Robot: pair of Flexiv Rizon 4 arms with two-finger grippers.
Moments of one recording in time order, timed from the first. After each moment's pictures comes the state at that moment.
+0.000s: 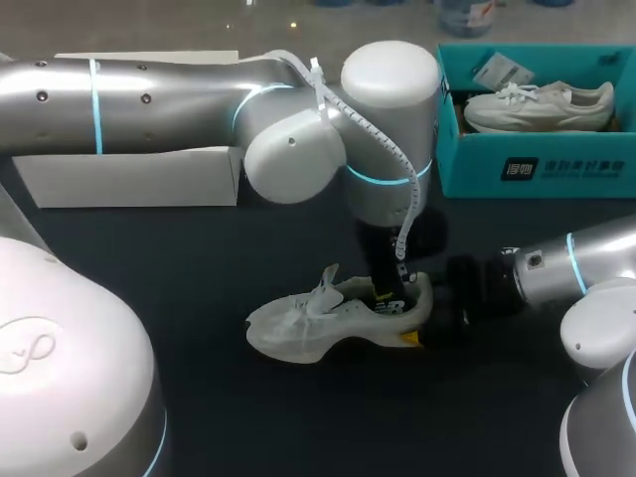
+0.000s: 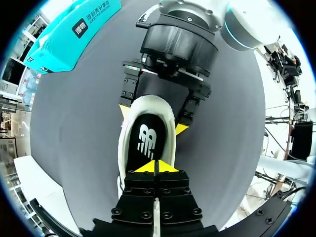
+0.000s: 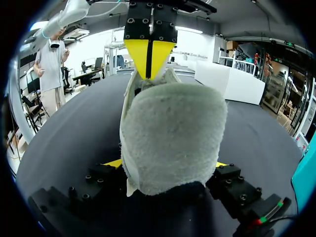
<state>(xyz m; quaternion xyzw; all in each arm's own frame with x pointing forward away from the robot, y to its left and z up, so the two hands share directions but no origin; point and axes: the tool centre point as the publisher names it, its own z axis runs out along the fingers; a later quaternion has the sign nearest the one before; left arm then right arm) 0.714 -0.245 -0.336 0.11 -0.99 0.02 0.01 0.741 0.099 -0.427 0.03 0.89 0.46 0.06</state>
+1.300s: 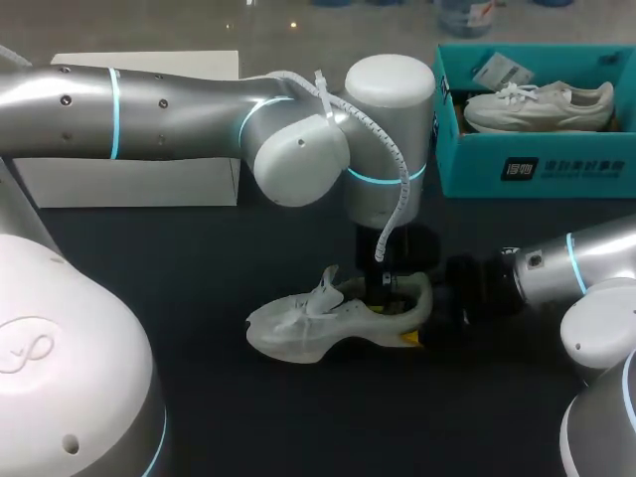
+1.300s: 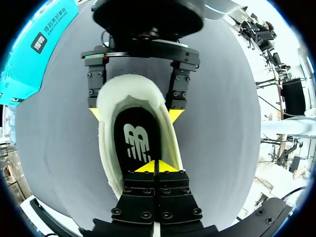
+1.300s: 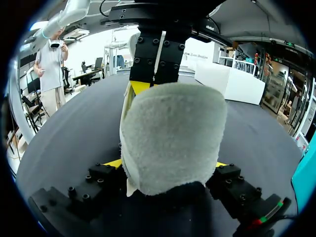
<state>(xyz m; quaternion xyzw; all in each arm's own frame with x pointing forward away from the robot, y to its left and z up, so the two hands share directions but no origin) 0.716 -0.234 -0.372 -0.04 -1.00 0.01 0.07 0.741 0.099 -0.427 0.03 0.89 0.46 0.06</state>
